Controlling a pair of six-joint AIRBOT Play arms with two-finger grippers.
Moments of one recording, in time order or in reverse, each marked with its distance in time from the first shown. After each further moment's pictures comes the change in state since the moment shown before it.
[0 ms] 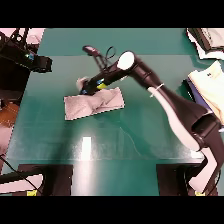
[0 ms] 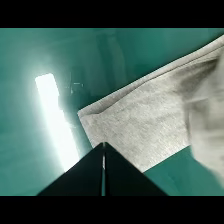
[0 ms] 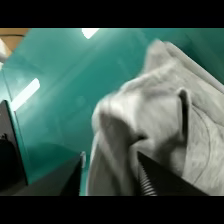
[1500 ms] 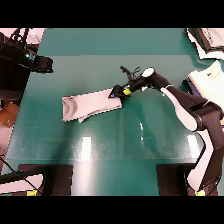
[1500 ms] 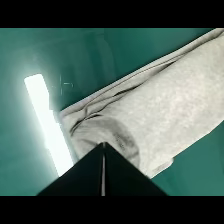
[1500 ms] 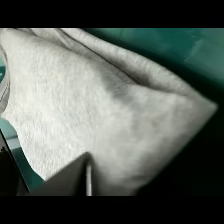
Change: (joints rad) left arm 0.005 0.003 -0.002 -0.042 -0.011 0.010; right arm -0.325 -0.112 -0.307 0.196 0.103 -0.011
